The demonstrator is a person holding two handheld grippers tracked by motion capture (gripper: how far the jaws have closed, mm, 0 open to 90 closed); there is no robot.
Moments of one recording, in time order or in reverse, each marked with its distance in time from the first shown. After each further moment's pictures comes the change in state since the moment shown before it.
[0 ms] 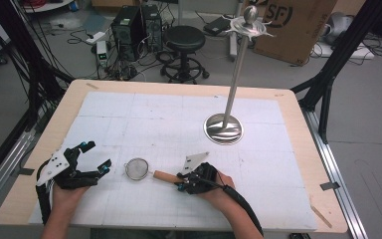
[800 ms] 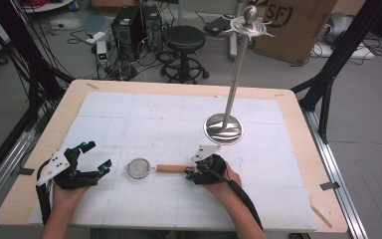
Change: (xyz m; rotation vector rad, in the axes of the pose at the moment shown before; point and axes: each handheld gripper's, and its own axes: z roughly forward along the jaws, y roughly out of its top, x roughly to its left) left arm 0.000 0.000 0.000 0.012 0.000 0.001; right arm -0.024 -0.013 -0.012 -0.012 -0.216 0.141
